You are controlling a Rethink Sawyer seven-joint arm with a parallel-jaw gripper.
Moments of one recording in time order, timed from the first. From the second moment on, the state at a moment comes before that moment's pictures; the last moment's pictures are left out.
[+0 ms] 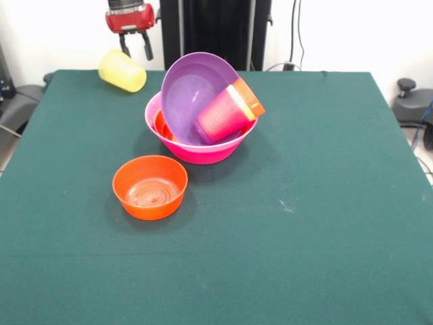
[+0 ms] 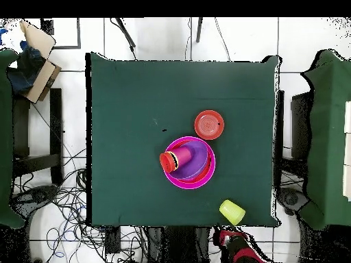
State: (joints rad) arm -1.40 -0.44 0.21 2.19 -1.05 -0.13 1.75
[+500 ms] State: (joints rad) arm -1.44 -0.44 0.27 2.18 -1.05 -0.09 1.75
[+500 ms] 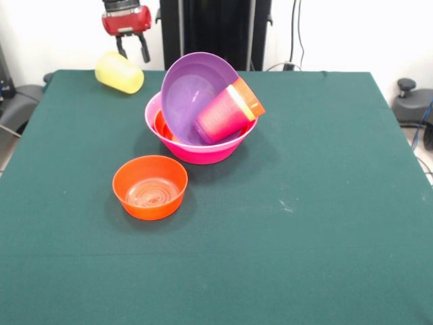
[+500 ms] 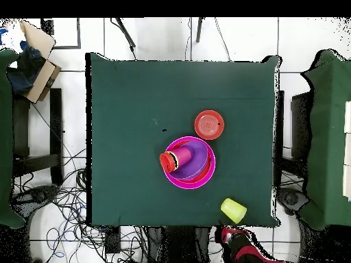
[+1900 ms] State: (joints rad) arm -1.52 -0.46 0.53 2.16 -1.06 0.14 1.75
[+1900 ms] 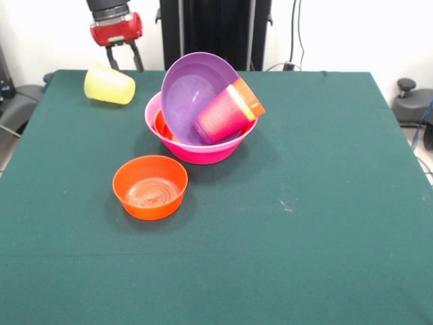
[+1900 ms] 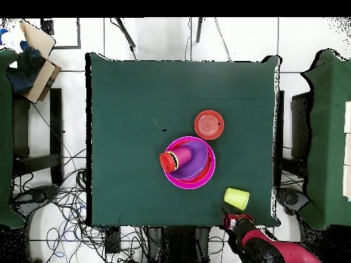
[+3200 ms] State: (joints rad) arm -1.59 -0.45 0.72 2.07 -1.03 0.31 1.75
